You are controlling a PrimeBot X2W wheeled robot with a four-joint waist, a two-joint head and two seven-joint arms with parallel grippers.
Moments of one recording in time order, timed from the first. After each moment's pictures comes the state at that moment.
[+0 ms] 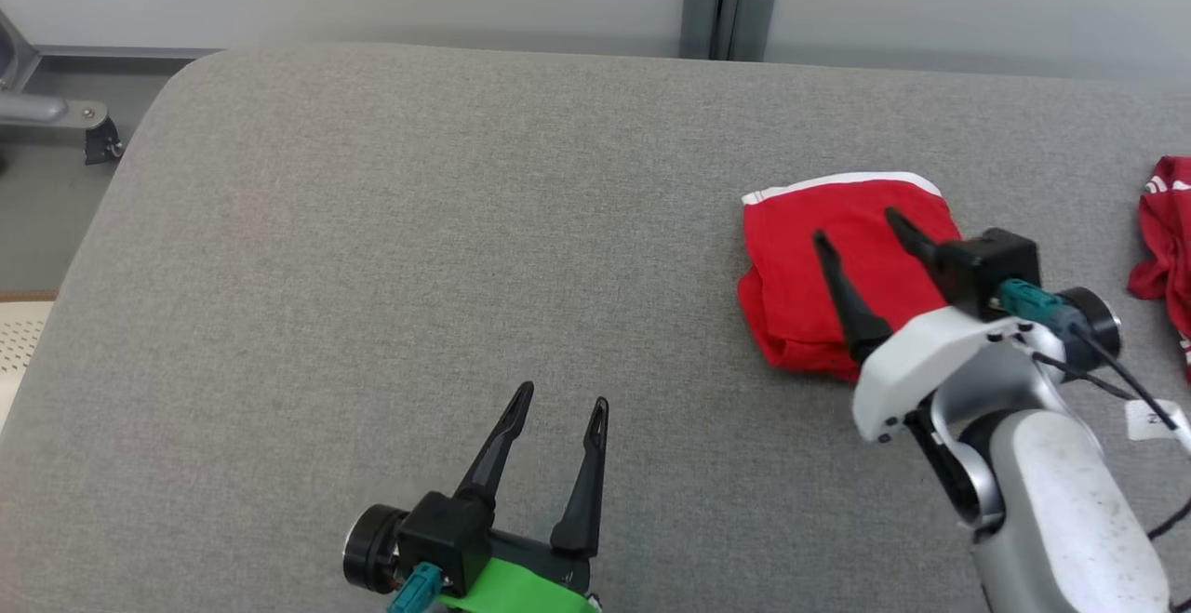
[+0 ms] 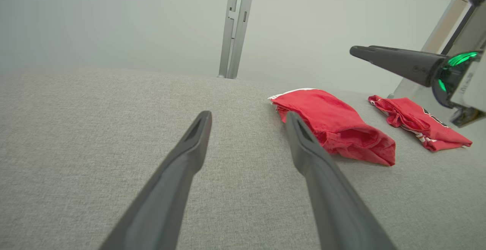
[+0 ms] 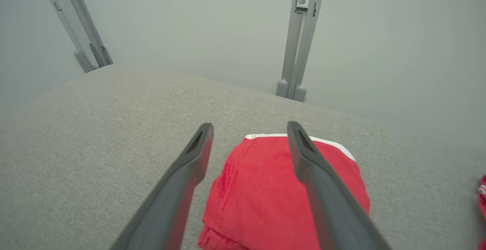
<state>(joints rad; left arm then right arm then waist) -0.04 0.05 -0.54 0.07 -0.32 0.06 -0.26 -0.27 -0.08 0.12 0.03 0.07 0.13 0.22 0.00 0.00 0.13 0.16</state>
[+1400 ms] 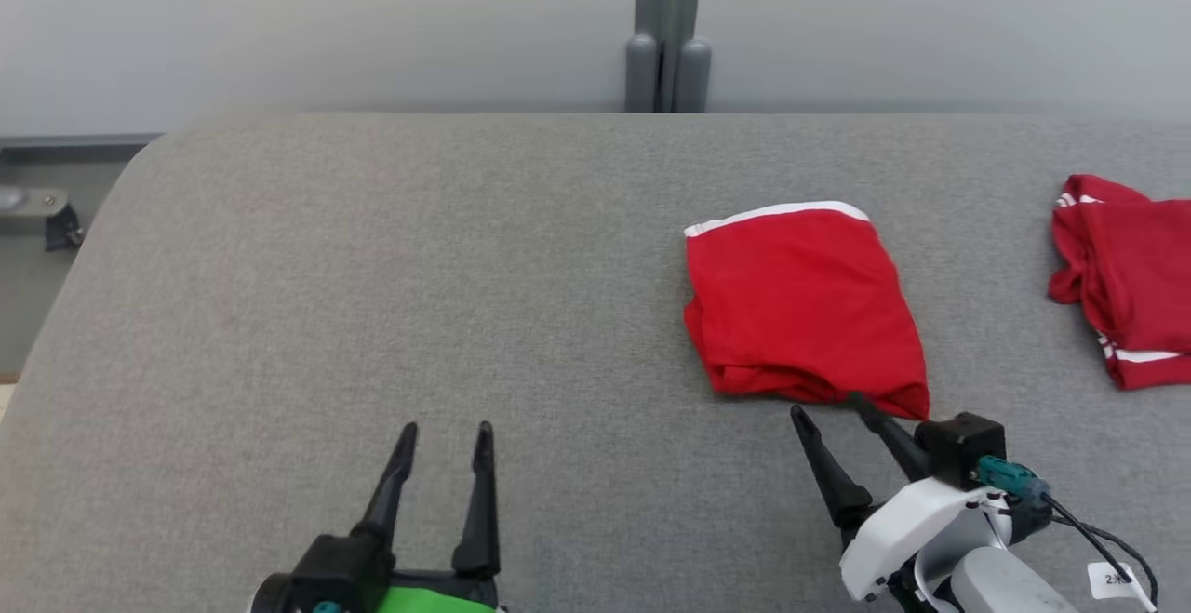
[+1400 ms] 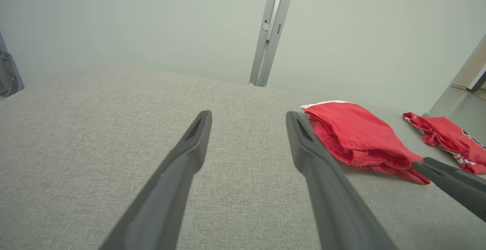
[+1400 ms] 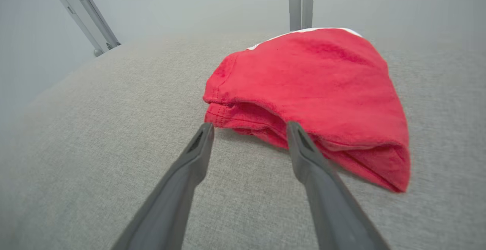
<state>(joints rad) 0.07 0.05 -0.38 0.05 -0.33 0.10 -0.26 -0.19 -0.22 0.41 0.47 0.45 0.13 -0.23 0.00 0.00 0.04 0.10</state>
